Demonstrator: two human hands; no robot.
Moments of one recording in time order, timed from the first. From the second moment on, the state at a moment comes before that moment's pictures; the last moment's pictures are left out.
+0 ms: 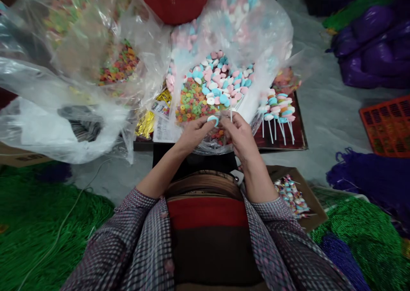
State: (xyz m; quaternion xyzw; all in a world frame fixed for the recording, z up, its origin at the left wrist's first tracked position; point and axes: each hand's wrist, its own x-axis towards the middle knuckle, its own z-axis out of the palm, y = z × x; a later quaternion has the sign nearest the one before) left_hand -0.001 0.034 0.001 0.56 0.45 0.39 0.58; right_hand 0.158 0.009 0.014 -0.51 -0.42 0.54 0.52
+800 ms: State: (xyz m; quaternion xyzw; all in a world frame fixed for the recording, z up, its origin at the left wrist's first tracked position) left_hand -0.015 0.038 -0.026 0.65 0.41 0.45 0.45; right_hand 0.159 -0.033 0.028 -0.55 -0.64 0.42 0.33
